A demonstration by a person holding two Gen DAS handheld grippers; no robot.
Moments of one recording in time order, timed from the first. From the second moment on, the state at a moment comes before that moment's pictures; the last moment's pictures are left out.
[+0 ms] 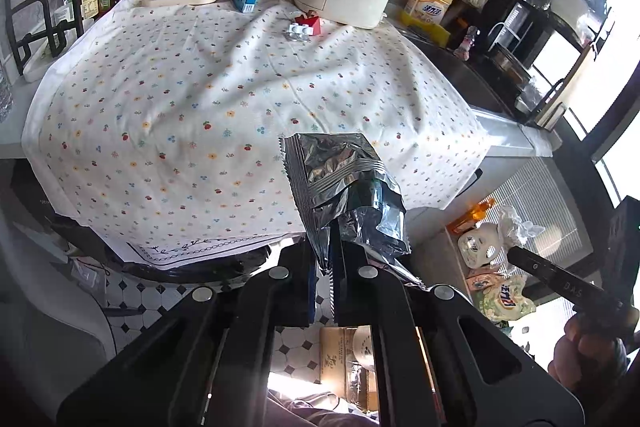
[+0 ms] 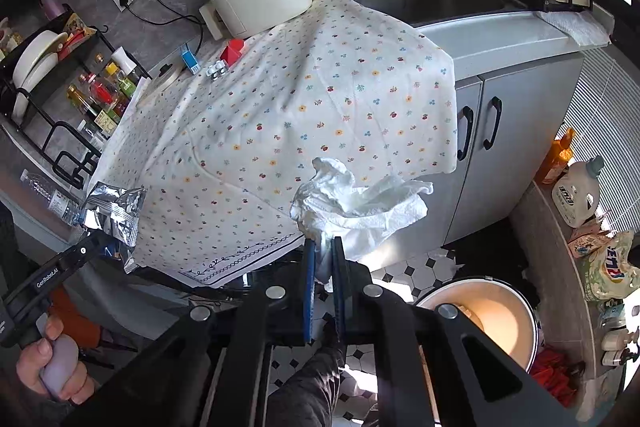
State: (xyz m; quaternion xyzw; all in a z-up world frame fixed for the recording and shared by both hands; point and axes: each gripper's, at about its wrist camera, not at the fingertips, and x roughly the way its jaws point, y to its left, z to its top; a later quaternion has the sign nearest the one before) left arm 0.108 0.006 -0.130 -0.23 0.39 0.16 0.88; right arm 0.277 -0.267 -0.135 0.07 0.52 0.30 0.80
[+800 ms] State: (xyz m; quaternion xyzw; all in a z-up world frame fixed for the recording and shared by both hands) left arm 0.146 -0.160 -0.201 -0.17 0.49 0.01 0.86; right arm 0.208 -0.409 -0.210 0.10 0.59 0.21 0.78
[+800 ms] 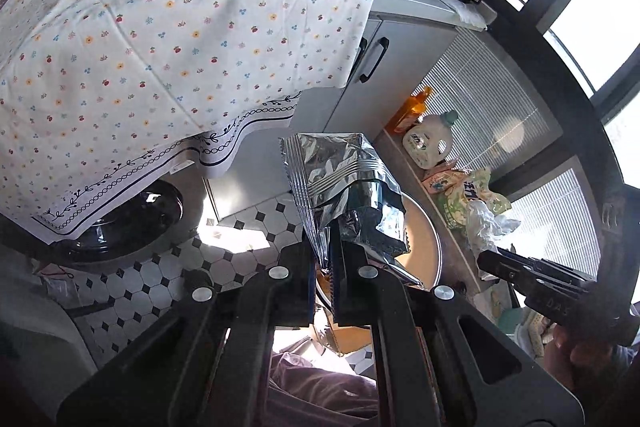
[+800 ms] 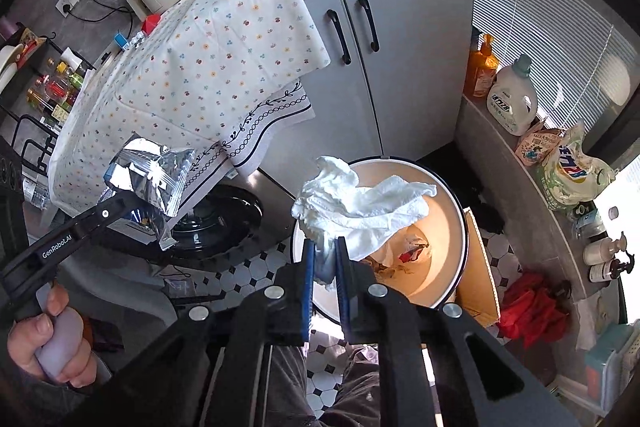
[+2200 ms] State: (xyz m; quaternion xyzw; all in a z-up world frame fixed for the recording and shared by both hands) left arm 0.194 -0.214 -0.203 -0.13 0.52 -0.08 0.84; right arm 0.216 -0.500 -0.201 0.17 0.55 0.10 0.81
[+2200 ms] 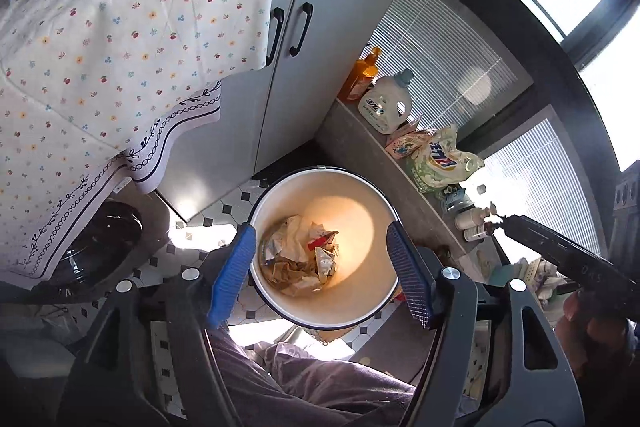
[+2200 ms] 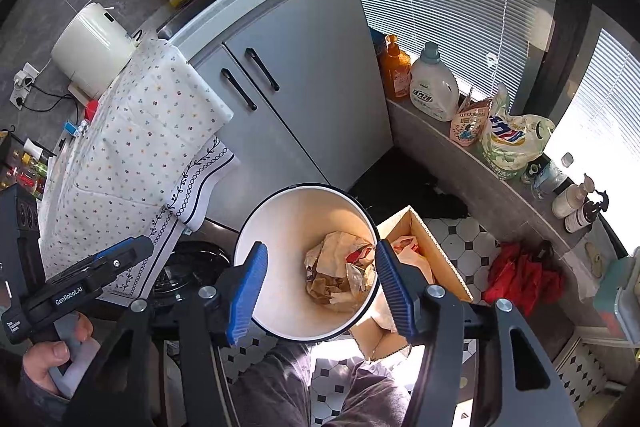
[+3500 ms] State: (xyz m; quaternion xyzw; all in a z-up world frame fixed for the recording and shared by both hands) left arm 0.296 0.145 -0.115 -0.23 0.38 0.09 0.89; right arm 0.389 -0.206 -0.097 0.09 0.48 0.19 0.85
